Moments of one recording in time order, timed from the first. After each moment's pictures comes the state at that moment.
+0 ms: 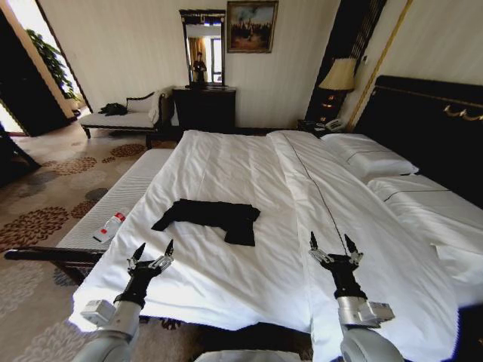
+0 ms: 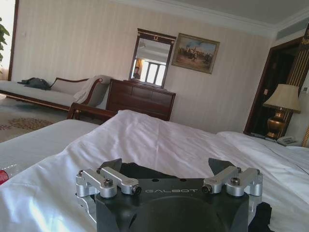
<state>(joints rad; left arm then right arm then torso) 1.86 -1.39 -0.72 -2.41 -0.49 0.12 0.02 -1.83 1.31 0.65 2.30 0.23 0.17 0.19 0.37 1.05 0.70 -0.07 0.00</state>
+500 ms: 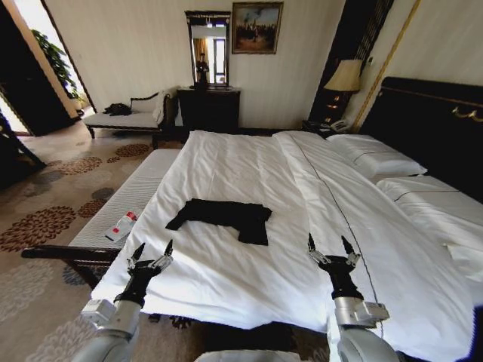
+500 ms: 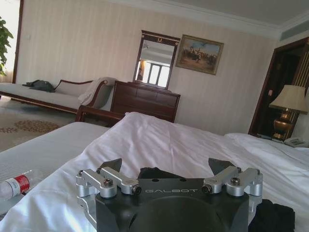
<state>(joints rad) 1.86 -1.38 -0.72 -2.39 -0.49 0.10 0.02 -1.82 1.32 0.64 2.29 0.22 0.17 0.20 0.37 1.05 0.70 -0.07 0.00</state>
